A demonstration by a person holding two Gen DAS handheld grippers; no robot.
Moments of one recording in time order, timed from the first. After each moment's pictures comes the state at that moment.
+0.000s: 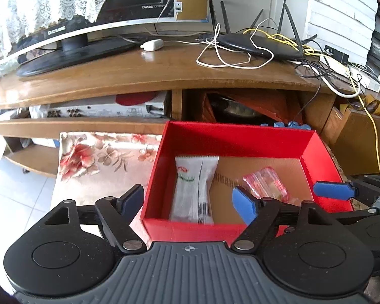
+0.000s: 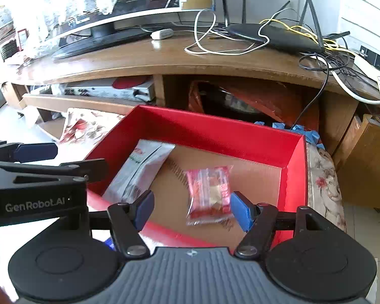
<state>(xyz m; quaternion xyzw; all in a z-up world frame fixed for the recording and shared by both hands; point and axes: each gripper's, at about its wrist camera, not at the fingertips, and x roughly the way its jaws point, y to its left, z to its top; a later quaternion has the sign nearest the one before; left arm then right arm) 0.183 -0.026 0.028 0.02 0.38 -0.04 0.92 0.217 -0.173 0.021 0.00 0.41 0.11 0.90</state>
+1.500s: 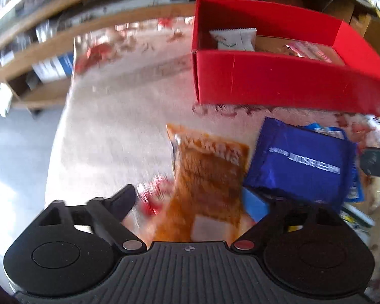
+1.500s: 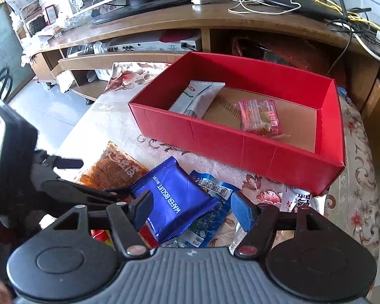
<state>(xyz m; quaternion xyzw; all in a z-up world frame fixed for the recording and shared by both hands) 0.136 0.035 -0.060 0.06 0.52 -0.04 0.85 0.136 -0.151 0.003 0.01 0.46 0.17 0.87</state>
